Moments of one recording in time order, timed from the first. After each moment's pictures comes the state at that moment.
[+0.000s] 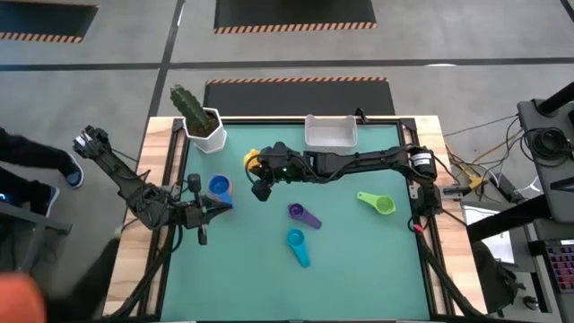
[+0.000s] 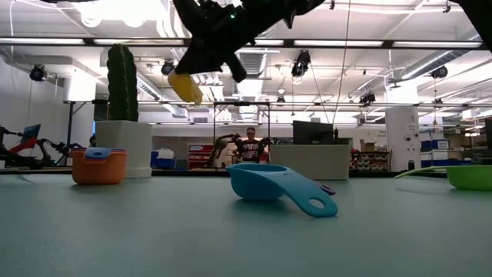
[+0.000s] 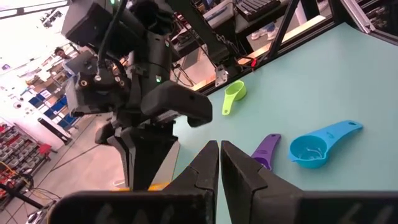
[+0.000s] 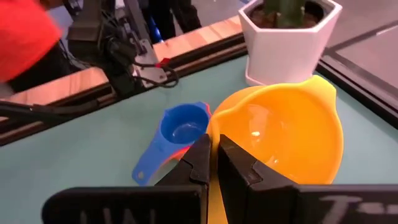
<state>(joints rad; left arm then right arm) -0.73 0.75 0.54 -0.06 -0.91 0.33 -0.06 1.99 1.65 -0.10 0.18 0.28</state>
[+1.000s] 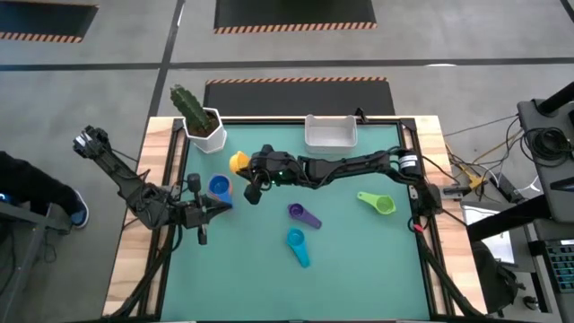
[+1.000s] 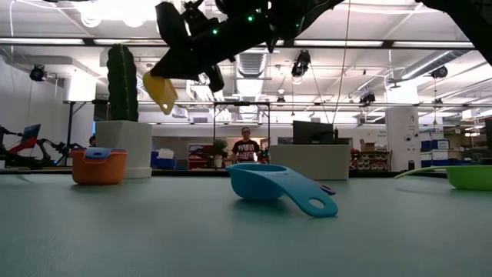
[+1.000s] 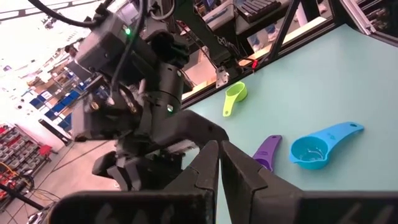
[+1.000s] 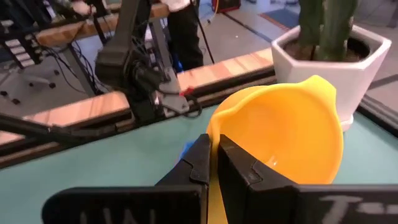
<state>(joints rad) -0.73 0.75 0.54 -0.05 -0.91 0.34 -0.06 2.10 1.65 0.20 0.12 0.20</state>
